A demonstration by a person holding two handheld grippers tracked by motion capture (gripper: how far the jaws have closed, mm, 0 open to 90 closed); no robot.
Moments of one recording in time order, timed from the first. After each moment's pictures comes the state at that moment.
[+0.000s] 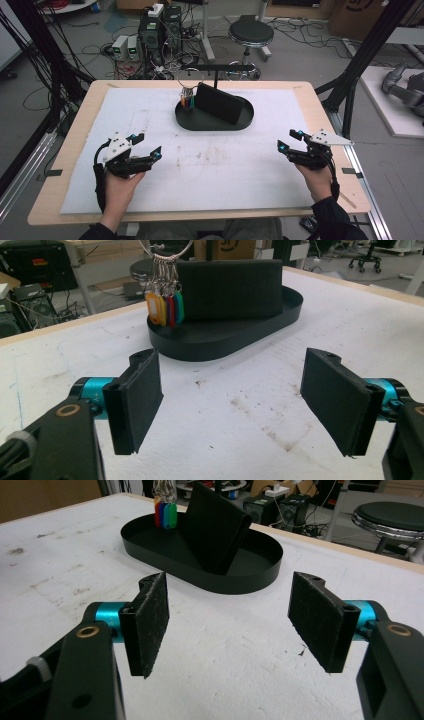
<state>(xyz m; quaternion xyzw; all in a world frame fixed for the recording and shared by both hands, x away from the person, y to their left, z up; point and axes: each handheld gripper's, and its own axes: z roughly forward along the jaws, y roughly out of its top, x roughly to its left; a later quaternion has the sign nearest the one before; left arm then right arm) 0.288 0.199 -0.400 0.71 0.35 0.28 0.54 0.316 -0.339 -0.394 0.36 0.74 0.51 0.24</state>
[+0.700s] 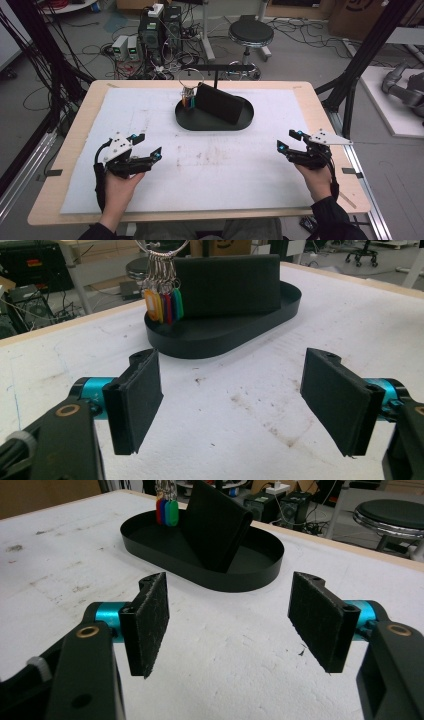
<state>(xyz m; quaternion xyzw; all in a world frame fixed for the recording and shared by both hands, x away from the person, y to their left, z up) 0.290 0.199 -0.402 0.72 0.34 0.28 0.54 0.317 -0.339 -0.395 0.36 0.74 0.51 0.24</state>
